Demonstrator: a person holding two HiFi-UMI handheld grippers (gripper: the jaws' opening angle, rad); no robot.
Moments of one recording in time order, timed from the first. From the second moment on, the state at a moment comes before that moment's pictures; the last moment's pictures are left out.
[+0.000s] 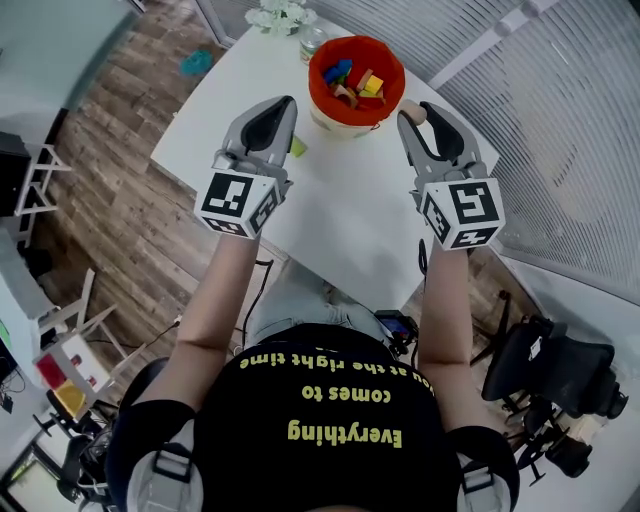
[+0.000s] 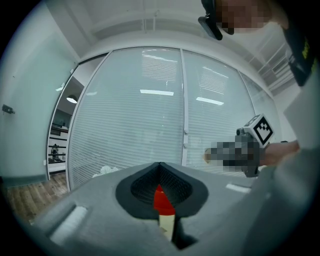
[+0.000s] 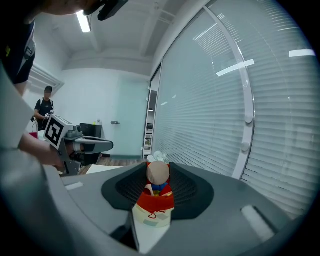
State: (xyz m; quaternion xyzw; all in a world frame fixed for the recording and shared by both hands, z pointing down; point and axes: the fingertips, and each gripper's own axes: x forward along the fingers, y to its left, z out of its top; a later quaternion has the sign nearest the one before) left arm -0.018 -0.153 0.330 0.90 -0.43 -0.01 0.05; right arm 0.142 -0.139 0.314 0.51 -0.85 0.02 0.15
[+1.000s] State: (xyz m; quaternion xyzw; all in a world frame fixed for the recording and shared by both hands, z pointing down) left arm -0.021 -0.179 0.372 0.90 -0.43 0.00 0.09; right arm 0.109 -0.213 0.373 0.45 -0.86 0.04 0.22
